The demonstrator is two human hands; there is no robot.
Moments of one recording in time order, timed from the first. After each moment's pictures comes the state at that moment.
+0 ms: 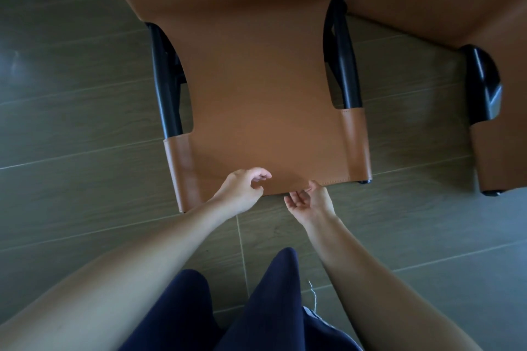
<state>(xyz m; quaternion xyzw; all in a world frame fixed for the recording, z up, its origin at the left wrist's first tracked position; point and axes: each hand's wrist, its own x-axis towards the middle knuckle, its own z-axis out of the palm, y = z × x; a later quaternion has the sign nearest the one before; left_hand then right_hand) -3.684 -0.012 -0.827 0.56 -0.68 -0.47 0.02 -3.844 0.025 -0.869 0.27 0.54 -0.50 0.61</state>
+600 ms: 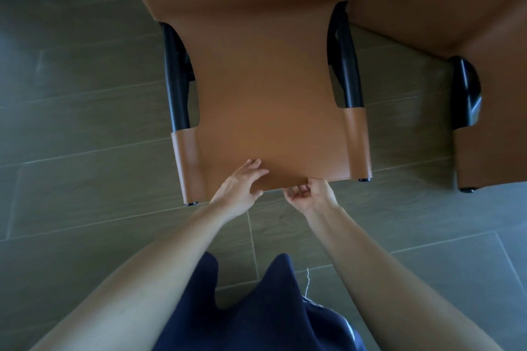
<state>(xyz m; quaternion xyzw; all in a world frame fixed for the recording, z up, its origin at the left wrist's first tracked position) -3.660 0.003 -0.790 0.54 -0.75 -0.38 -0.02 -3.827 0.026 -0.787 0.27 0.57 -0.48 0.61</state>
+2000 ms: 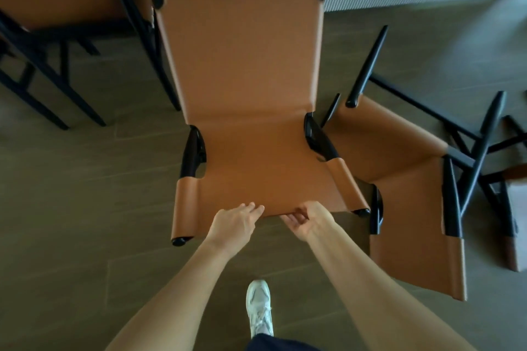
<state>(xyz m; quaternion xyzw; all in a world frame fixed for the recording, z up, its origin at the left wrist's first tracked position) -3.668 -0.189 -0.286 0.46 -0.86 -0.17 -0.11 -3.845 -0.187 -0.260 0.24 0.64 -0.42 0.60</state>
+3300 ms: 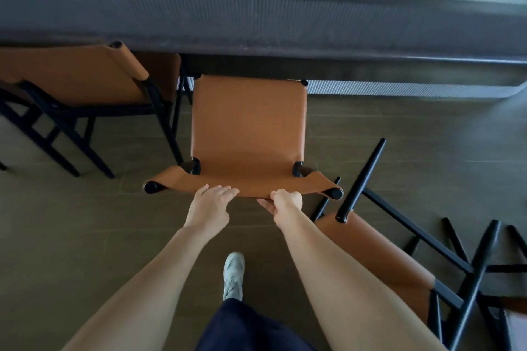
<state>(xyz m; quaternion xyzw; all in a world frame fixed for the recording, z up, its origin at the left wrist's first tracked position) -3.706 -0.469 -0.139 0.62 -0.77 -0.17 -0.01 -3.876 -0.490 -0.131 -0.02 0.71 -0.39 0.58</state>
